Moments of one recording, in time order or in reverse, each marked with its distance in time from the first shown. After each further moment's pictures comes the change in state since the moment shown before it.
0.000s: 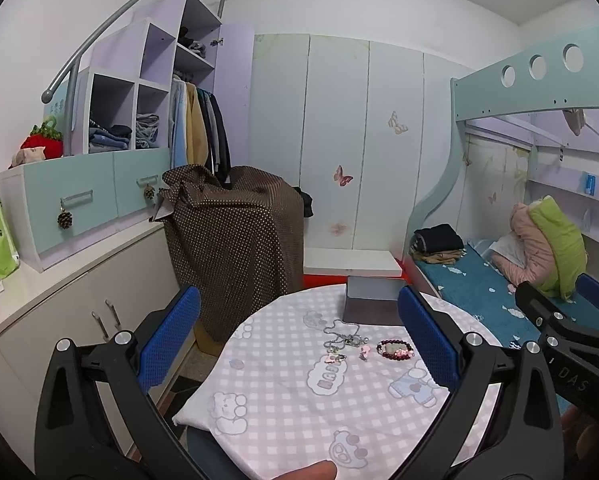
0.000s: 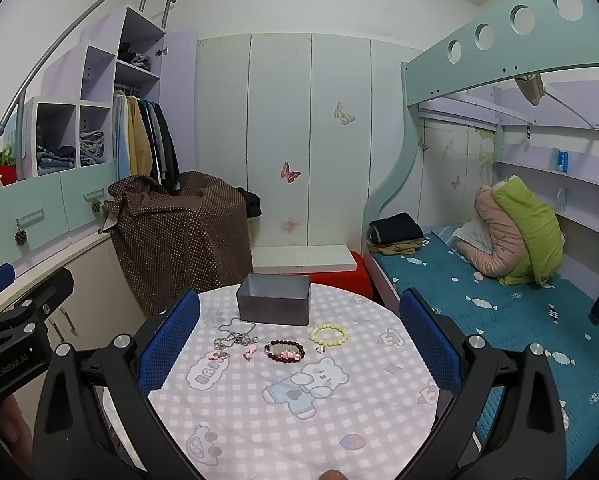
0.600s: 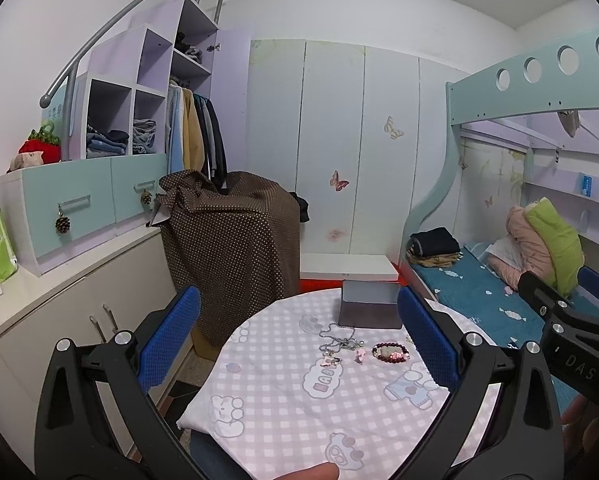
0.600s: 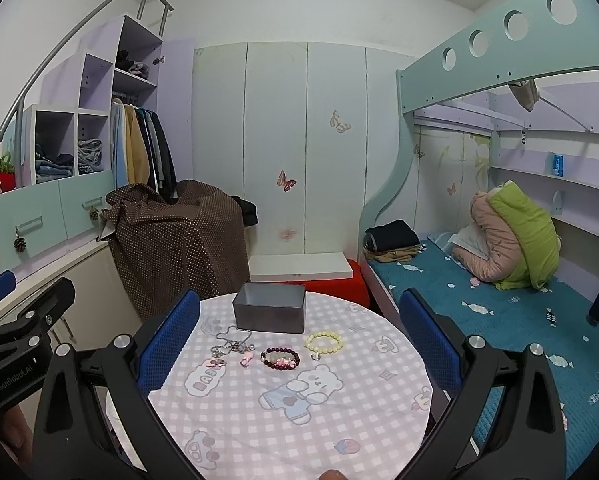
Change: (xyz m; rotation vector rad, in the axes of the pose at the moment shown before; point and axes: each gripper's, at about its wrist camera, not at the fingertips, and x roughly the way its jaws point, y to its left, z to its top) left arm -0.003 -0.004 -0.003 0.006 -0.018 -0.012; right arm -0.009 -0.003 0.003 0.009 -0.029 -0.009
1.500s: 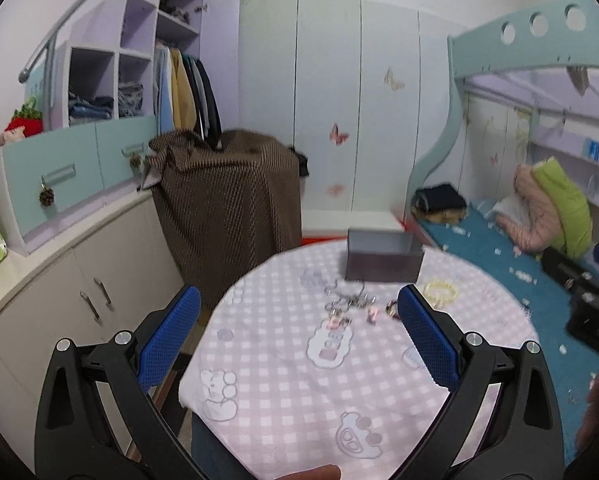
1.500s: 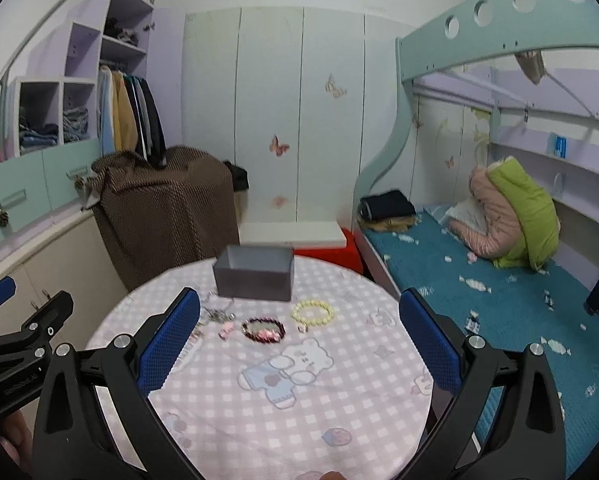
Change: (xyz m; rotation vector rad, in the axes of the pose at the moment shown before) left arm 0.080 -0.005 -0.056 0.048 0.175 0.007; right arm 0.055 -0.018 -0.037 -0.005 0.133 -0.025
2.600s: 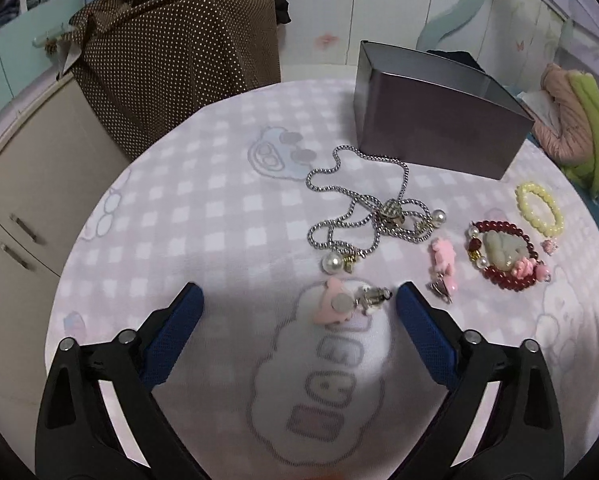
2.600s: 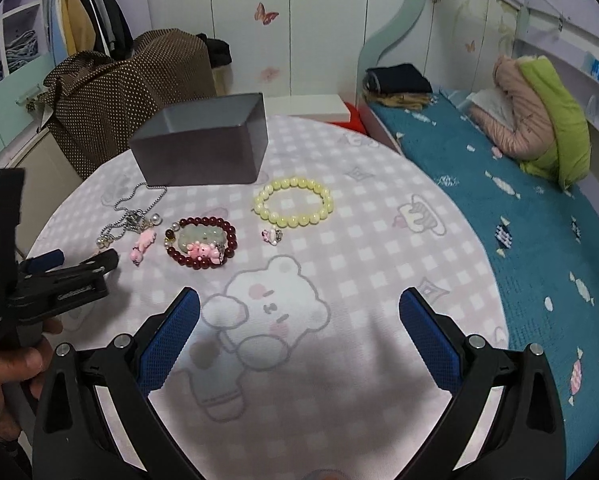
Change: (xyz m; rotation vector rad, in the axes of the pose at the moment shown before) left arm 0.282 -0.029 -0.061 0.022 0.519 -0.063; right arm 0.179 -0.034 -0.061 0.033 0.457 0.019
